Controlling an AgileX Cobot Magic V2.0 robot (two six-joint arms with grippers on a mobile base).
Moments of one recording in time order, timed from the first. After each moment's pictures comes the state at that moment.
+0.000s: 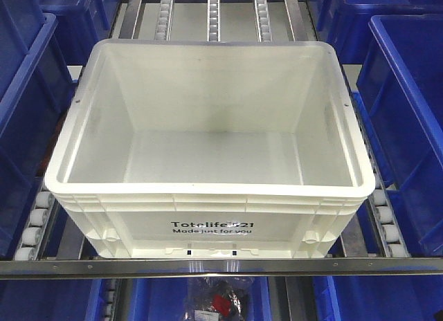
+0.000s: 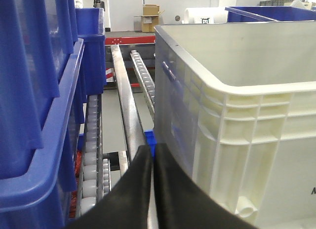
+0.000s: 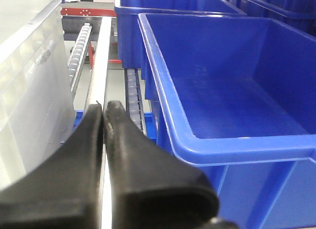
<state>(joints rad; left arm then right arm) -0.14 -0.01 0.03 0.02 0.08 -0.06 0.05 -0.01 0.03 -0.04 0.00 0.00</state>
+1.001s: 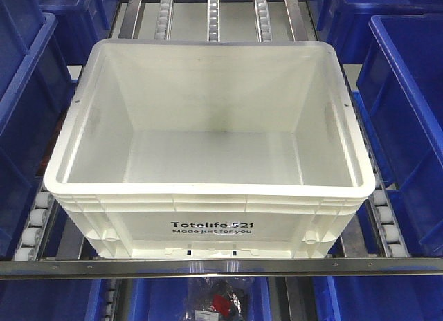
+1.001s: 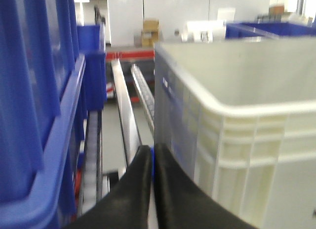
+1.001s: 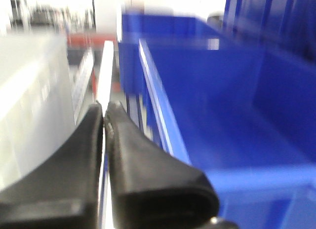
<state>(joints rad) -0.14 -0.01 0.03 0.02 -0.03 -0.05 0.05 -0.01 0.03 -0.04 -0.14 0.00</state>
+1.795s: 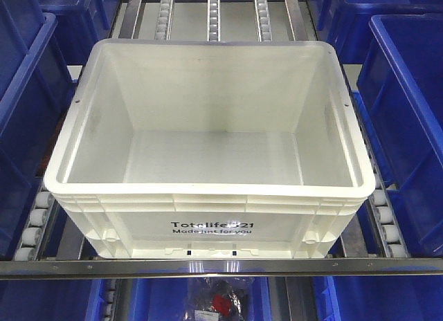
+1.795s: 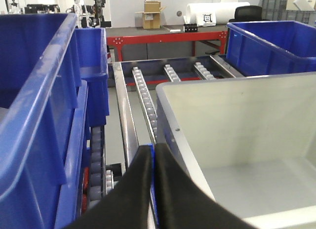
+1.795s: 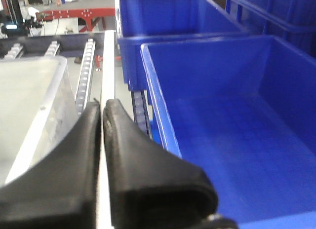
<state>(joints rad) -0.14 0.38 -0.46 0.02 0.23 -0.05 0.05 0.35 -0.35 -0.04 0.06 0.09</state>
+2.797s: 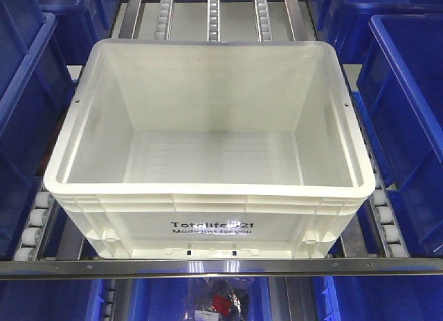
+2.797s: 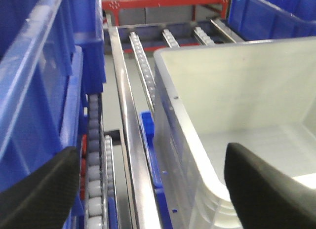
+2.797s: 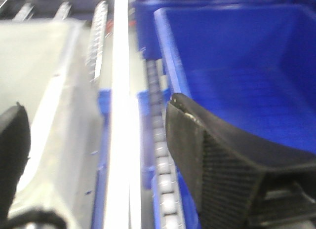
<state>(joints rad) -0.16 0.45 -0.54 0.02 0.40 -0.05 0.15 0.46 -0.44 -0.03 0.20 0.09</state>
